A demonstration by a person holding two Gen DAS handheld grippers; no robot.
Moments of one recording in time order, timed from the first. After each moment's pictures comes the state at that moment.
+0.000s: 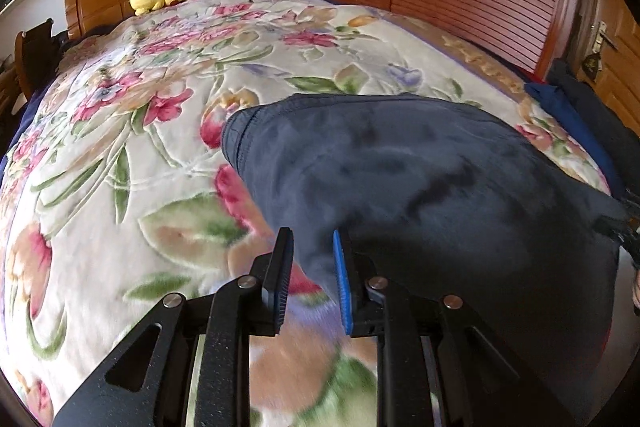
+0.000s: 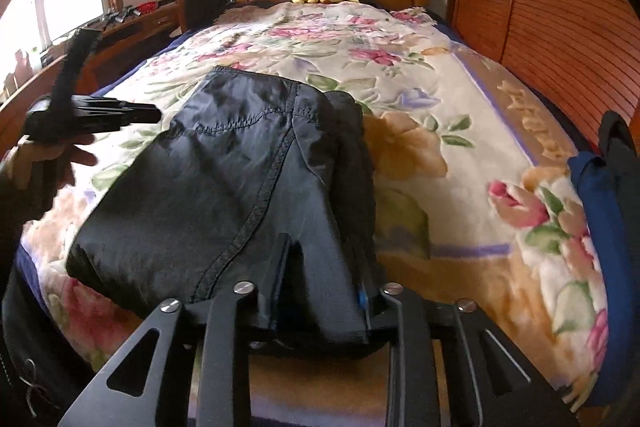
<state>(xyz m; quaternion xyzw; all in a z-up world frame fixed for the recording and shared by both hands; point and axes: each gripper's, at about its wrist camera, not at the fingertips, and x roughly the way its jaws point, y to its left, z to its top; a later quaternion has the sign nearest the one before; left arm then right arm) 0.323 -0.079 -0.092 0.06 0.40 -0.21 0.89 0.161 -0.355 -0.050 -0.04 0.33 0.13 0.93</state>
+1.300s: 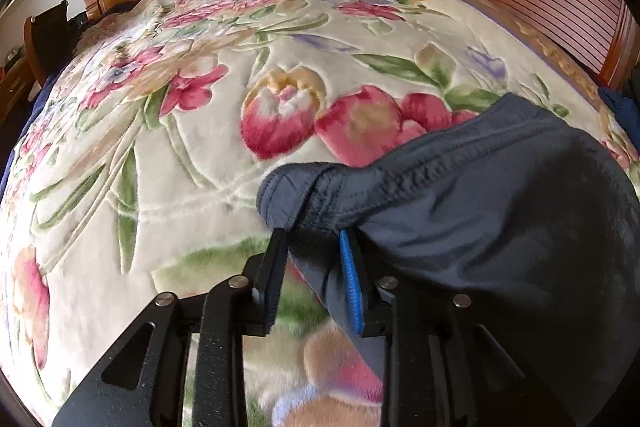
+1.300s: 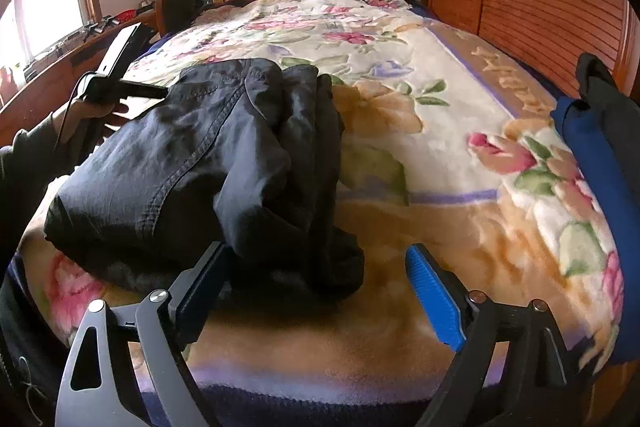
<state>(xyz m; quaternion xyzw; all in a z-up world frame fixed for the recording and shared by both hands) 0.420 -0.071 -0.136 0.09 0.44 -0.14 0.88 0.156 -0.378 -0.085 -0.02 0.34 0.11 0.94</state>
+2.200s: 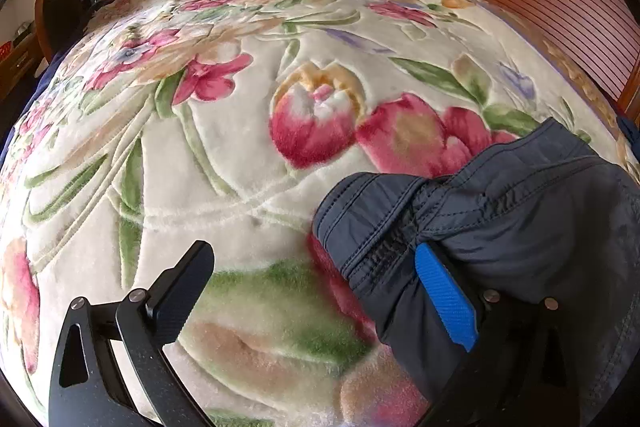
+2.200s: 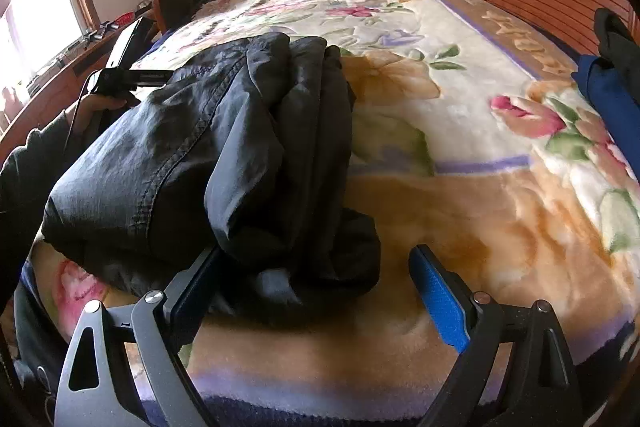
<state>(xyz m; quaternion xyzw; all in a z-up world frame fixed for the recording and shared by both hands) 0.448 -0.051 -0.147 0.05 0.45 -0.13 0.88 0.174 -0.376 -0.101 0.04 0.37 0.13 0.92</state>
